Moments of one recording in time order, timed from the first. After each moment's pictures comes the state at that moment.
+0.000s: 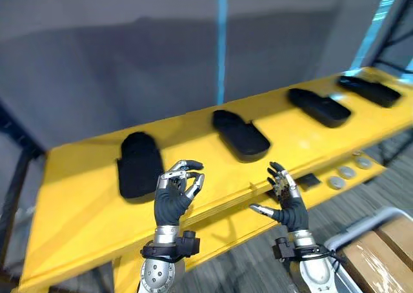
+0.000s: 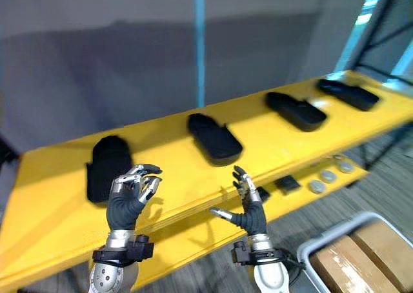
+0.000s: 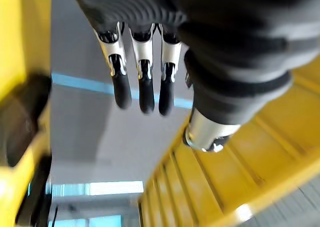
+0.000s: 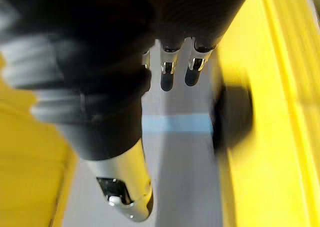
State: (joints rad) left arm 0.17 0.05 -0.29 -0.42 -0.05 -0.28 0.25; right arm 0.18 -0.13 0.07 -0.30 0.07 -0.24 -0.07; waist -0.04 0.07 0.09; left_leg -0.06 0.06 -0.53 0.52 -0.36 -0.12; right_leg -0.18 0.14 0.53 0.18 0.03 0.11
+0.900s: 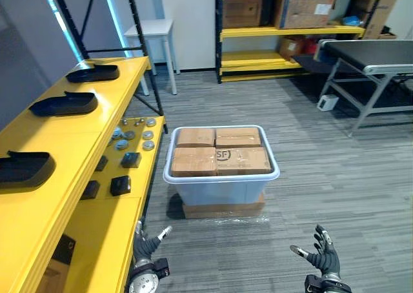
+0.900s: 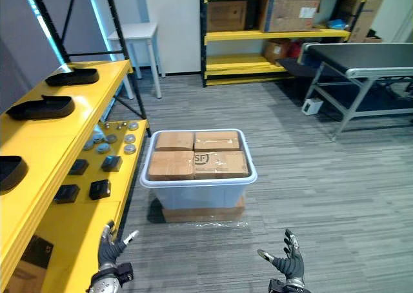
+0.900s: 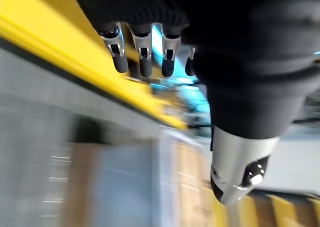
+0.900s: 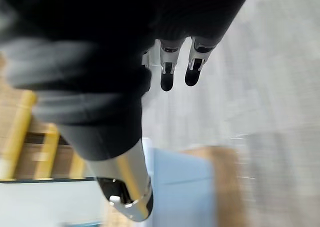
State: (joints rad) left arm 0.03 -0.01 0.15 0.63 -0.03 -0.16 0.28; right arm 0.11 -0.11 -0.28 0.55 0.04 -0.18 -0.12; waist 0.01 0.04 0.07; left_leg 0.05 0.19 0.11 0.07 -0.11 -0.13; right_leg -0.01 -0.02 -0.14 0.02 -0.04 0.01
